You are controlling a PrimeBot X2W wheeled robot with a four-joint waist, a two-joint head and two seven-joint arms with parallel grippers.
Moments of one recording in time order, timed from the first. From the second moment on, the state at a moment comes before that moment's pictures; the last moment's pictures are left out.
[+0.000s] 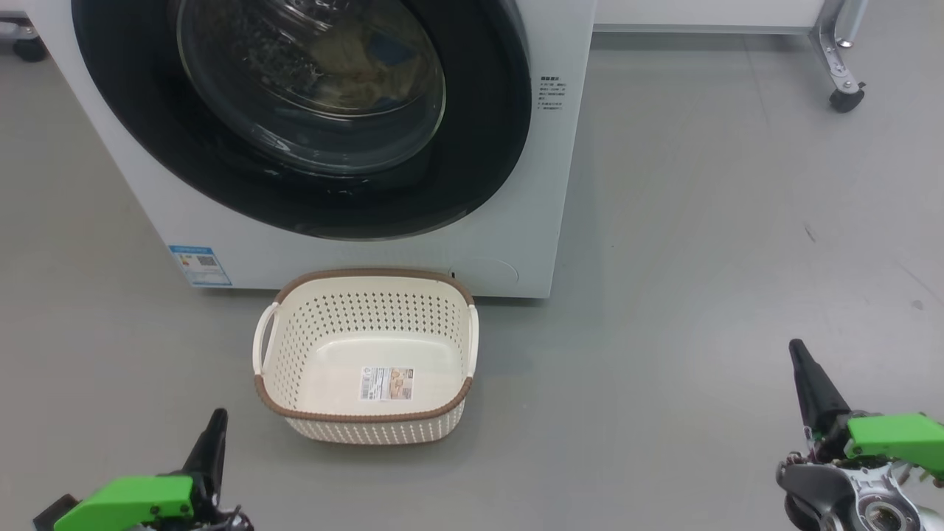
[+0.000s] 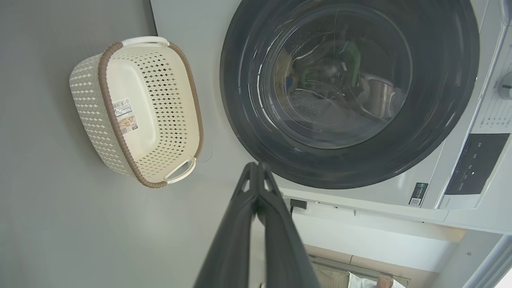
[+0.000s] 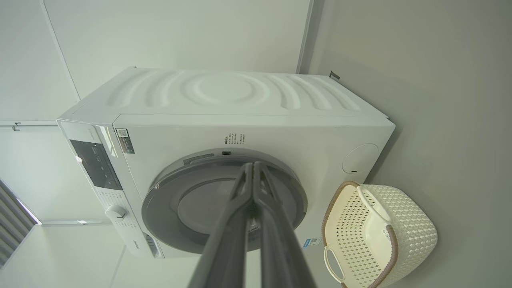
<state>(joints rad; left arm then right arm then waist) -0.06 0.06 0.03 0.27 -1.55 -0.12 0.07 -0.03 -0.04 -0.11 0.26 1.55 0.13 0.07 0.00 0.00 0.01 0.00</state>
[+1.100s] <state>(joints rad) -0.06 0.05 0.06 0.27 -1.62 -0.12 0.10 -0.05 -0.04 -0.11 0.28 1.62 0.13 0.09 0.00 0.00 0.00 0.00</state>
